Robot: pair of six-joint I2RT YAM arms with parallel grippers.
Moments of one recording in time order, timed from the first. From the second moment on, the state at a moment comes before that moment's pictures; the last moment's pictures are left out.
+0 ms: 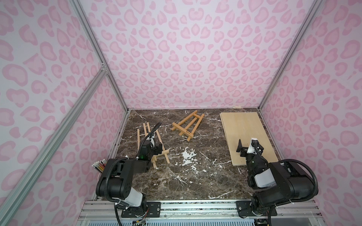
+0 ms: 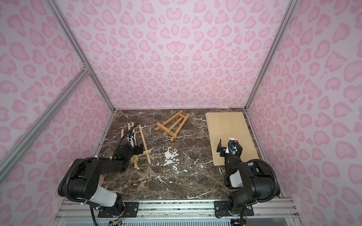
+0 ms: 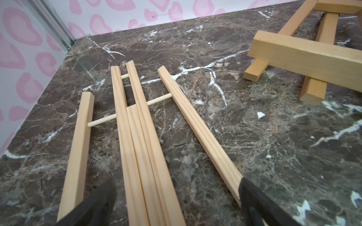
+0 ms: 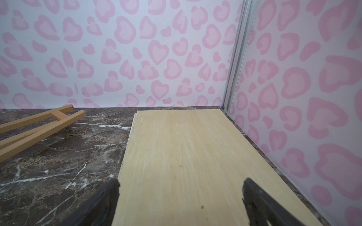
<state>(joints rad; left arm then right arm) -0.09 1.55 0.40 0.65 -0.06 0.08 0.08 1.52 0.06 1.45 0.23 -0.03</state>
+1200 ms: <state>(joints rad) -0.04 1.56 0.45 0.65 -0.01 0.05 0.03 1.53 0.23 1.17 0.26 0.04</state>
